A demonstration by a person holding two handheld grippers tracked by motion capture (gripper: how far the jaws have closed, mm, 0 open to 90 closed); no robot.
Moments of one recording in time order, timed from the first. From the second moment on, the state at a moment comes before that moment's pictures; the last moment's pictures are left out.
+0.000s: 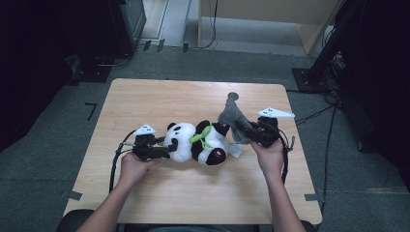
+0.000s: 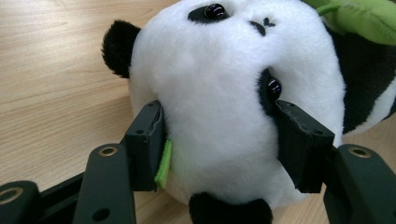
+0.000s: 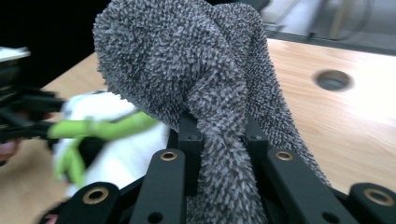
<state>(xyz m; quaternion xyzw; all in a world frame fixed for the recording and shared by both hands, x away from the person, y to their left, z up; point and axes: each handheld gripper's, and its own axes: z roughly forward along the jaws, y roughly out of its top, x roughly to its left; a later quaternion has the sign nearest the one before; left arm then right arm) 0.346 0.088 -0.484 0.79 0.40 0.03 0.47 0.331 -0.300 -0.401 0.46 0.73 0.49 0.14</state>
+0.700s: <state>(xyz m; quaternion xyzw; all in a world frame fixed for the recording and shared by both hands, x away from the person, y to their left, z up) 0.344 0.087 -0.485 0.80 0.38 0.04 0.47 0.335 -0.254 -0.439 0.41 0.80 0.44 0.07</state>
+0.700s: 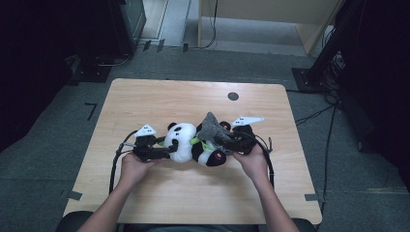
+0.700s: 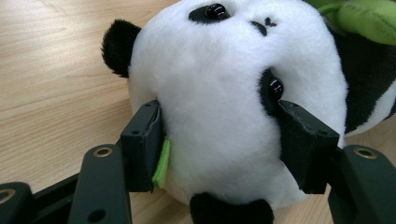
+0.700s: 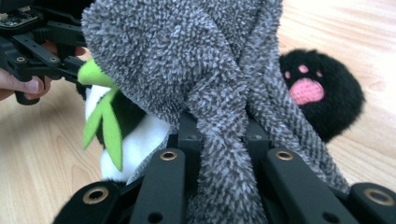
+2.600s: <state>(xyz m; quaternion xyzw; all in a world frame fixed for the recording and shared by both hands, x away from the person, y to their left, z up) 0.342 0.092 -0.470 0.81 0.34 0.04 0.47 0.334 -0.241 -0.423 0.40 0.81 0.42 0.08</state>
